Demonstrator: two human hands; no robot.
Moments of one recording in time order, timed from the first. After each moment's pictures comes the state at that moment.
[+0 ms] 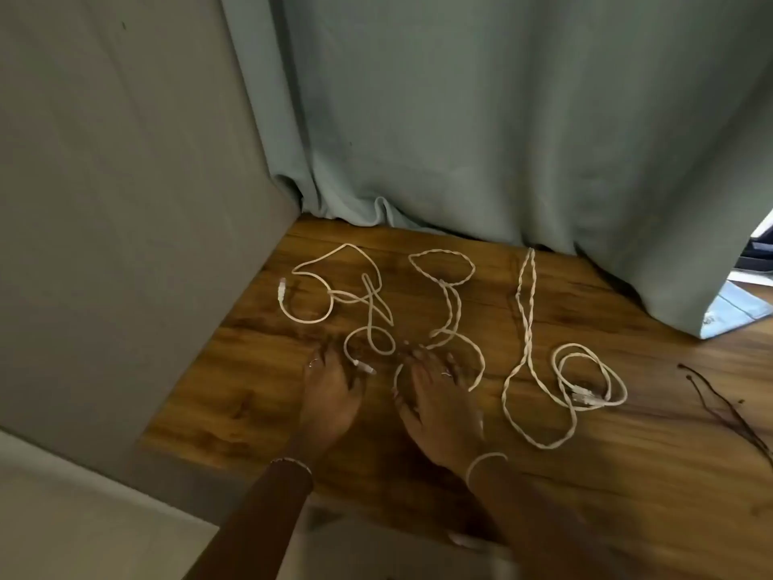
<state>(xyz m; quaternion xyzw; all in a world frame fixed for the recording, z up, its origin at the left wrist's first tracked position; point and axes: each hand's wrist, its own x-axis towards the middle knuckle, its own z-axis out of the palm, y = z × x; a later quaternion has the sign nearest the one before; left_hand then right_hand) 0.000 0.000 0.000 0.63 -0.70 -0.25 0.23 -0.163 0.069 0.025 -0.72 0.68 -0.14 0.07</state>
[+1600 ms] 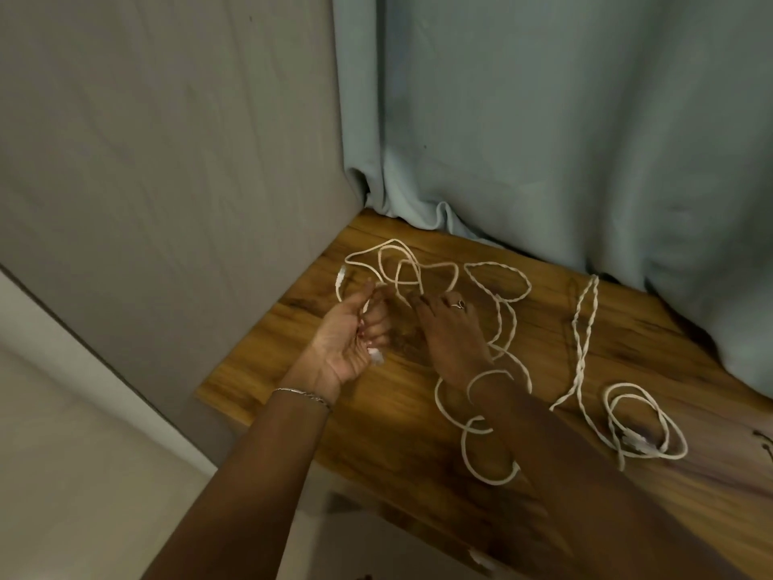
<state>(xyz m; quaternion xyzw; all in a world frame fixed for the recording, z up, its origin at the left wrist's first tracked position) 0.024 -0.022 0.098 0.30 -0.22 -0.81 0.45 -0.139 -0.019 0.079 -0.80 0.60 -0.04 -0.03</state>
